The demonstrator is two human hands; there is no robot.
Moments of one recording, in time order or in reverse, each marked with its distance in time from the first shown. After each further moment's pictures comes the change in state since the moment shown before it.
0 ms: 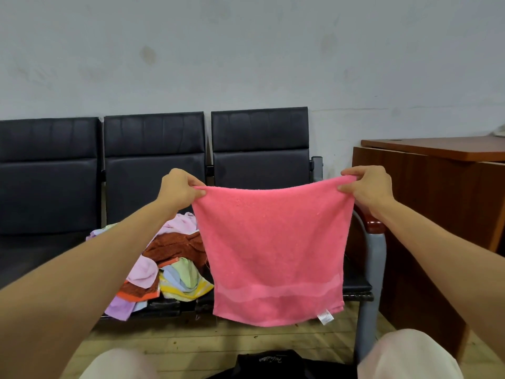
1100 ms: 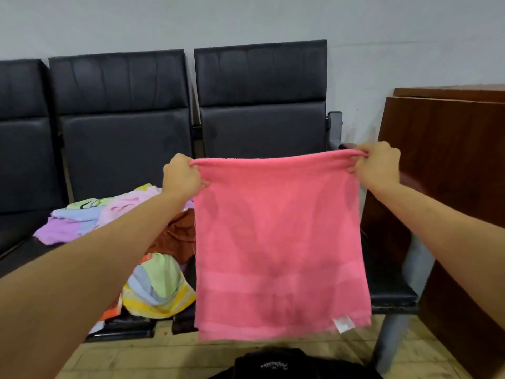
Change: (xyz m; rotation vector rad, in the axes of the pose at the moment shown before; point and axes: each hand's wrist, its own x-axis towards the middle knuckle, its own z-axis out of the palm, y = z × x) left_hand 0.104 -0.064 0.134 -0.206 0.014 -0.200; right_hand 0.098 0.081 0.130 -0.226 0.027 -0.083
